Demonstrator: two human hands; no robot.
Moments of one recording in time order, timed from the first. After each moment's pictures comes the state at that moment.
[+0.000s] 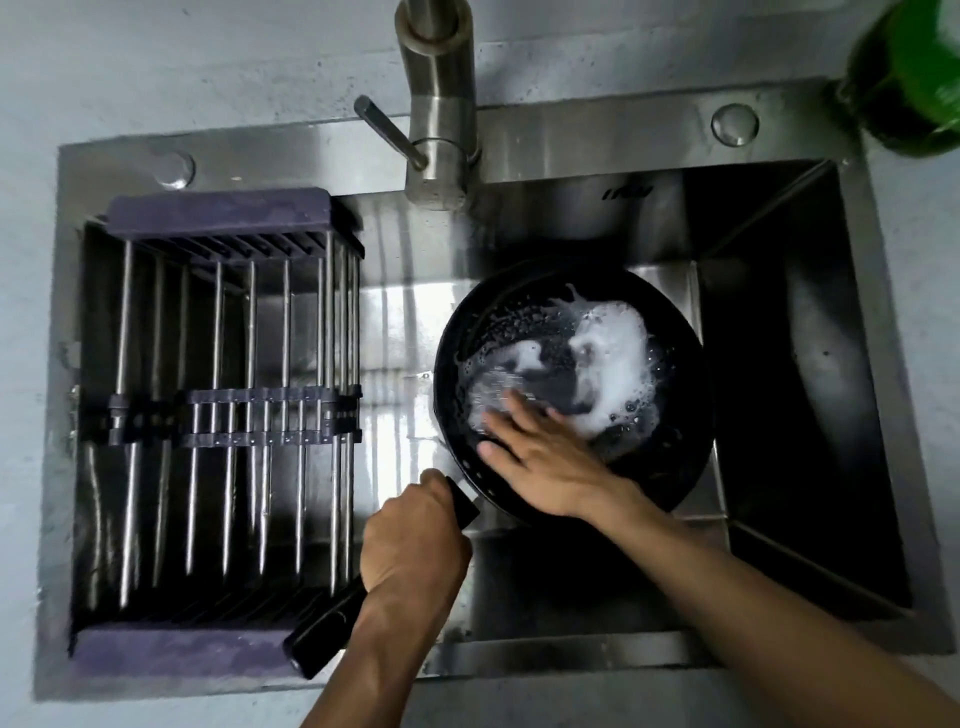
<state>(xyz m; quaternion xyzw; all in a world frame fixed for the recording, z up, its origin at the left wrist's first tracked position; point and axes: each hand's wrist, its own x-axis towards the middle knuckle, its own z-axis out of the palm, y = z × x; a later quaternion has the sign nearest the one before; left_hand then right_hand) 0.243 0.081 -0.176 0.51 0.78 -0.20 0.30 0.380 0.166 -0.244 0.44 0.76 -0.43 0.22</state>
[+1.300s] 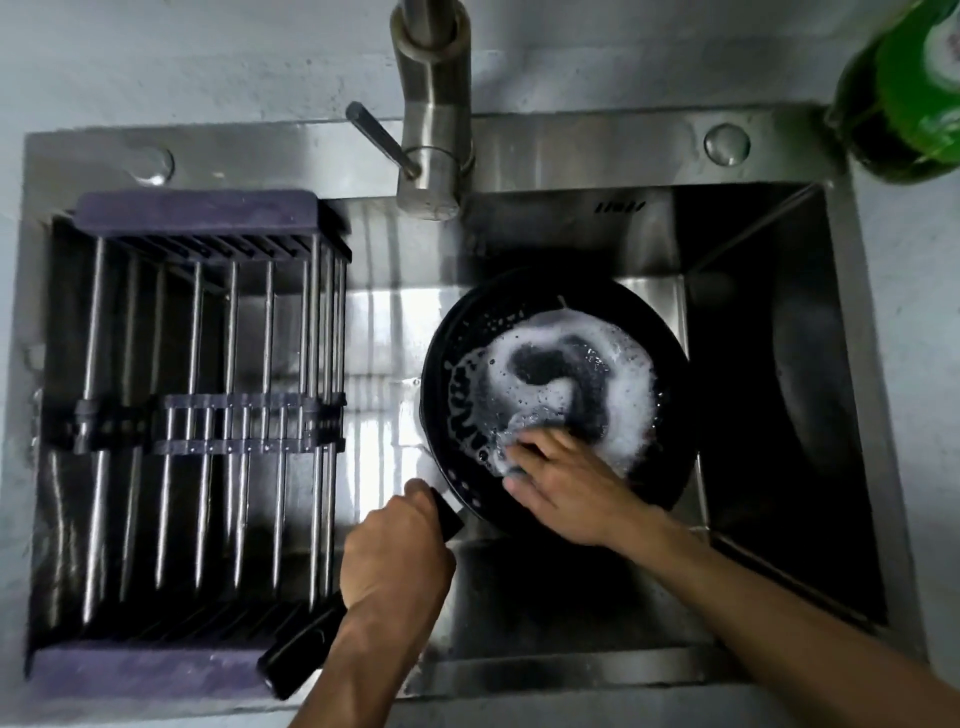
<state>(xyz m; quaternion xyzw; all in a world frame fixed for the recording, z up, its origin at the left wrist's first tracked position) 0.241 0.080 -0.176 0.52 0.78 -0.19 0.31 0.425 0.155 -0.256 0.41 0.81 -0.36 0.20</state>
